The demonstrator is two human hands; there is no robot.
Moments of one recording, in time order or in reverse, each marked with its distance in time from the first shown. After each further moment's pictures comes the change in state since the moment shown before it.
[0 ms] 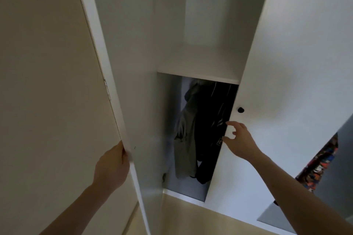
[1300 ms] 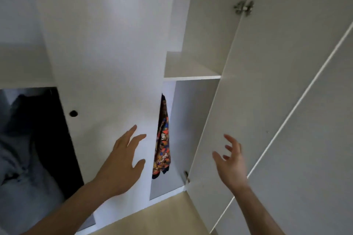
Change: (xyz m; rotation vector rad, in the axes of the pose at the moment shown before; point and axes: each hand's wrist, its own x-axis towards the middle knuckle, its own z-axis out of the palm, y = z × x) left_hand -0.108 0.405 0.149 -0.477 -0.541 0.892; right_hand -0.293 0.203 -0.253 0.117 0.942 0.385
